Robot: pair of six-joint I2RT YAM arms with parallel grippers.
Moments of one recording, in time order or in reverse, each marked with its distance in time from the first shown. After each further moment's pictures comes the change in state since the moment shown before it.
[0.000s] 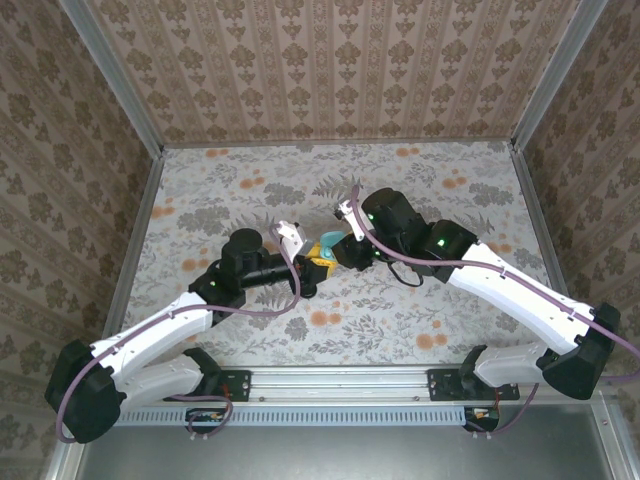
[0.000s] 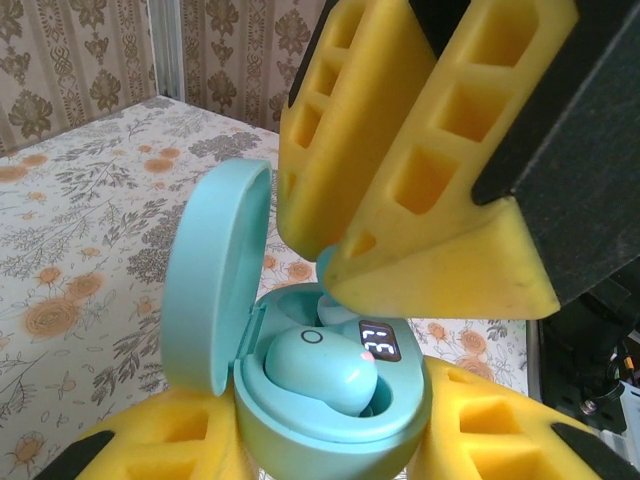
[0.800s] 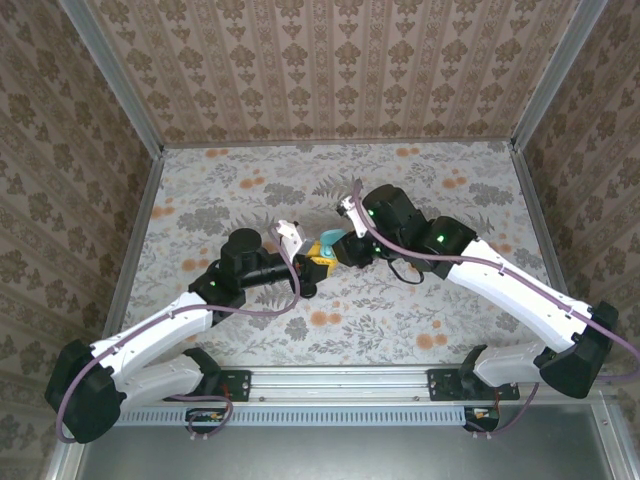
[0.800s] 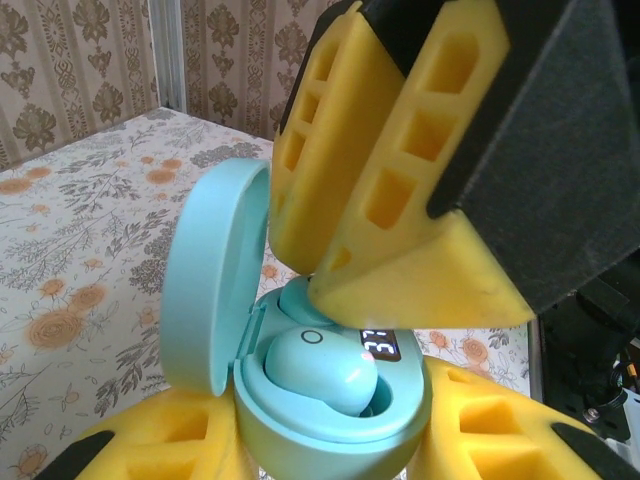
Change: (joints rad) left arm 0.000 0.000 0.000 0.019 0.000 0.000; right arm -0.035 0.015 0.015 -0.022 -0.028 0.056
